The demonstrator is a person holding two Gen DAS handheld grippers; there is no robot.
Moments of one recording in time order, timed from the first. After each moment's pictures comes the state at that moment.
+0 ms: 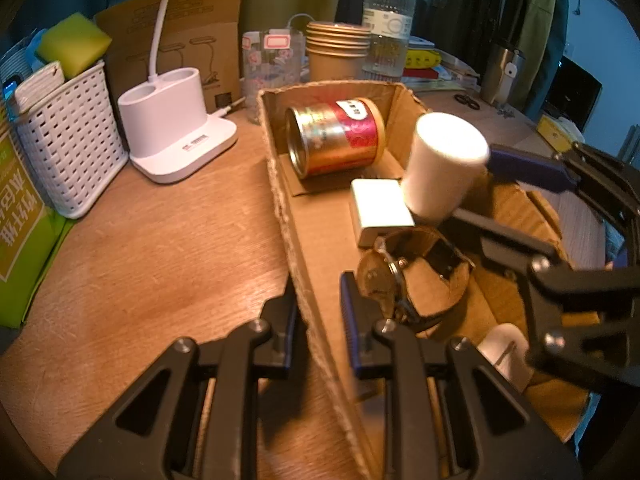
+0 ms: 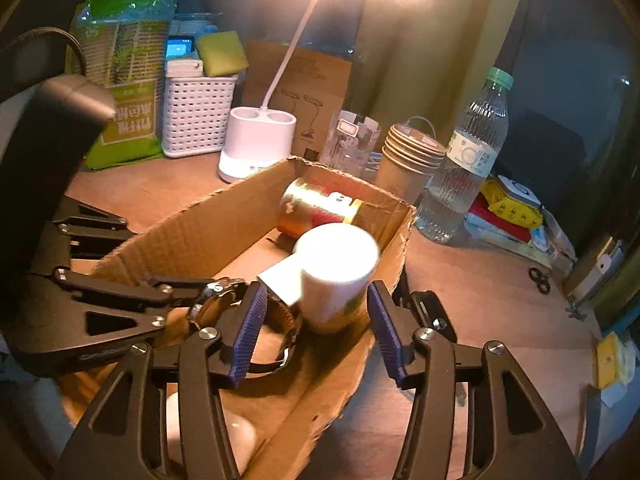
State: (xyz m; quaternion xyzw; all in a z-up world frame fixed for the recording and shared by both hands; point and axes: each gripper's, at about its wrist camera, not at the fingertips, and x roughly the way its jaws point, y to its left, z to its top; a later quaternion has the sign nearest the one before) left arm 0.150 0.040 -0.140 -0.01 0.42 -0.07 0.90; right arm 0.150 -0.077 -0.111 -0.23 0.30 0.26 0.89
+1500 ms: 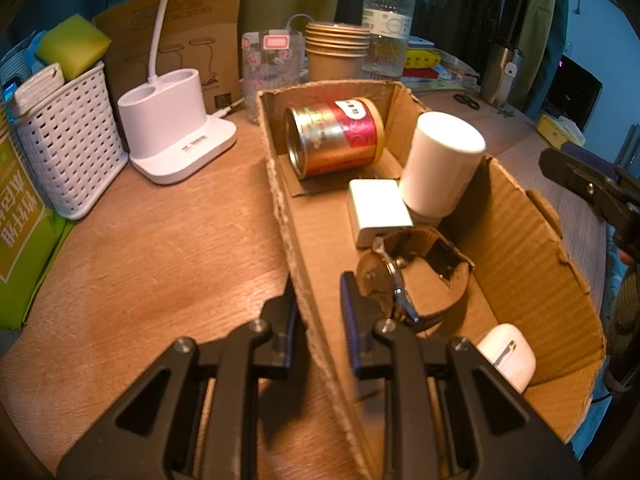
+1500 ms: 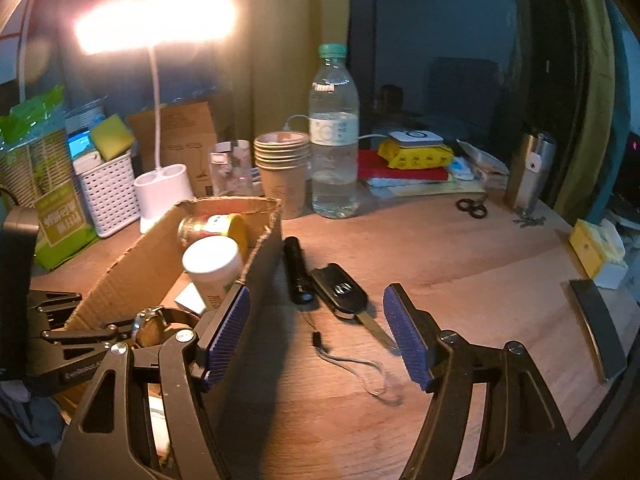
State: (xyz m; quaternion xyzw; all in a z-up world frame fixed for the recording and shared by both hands) left arm 0.151 0.040 -0.140 -0.01 0.42 -0.07 0.90; right arm 0.157 -0.165 -0.088 -0.07 0.30 0.13 0.94
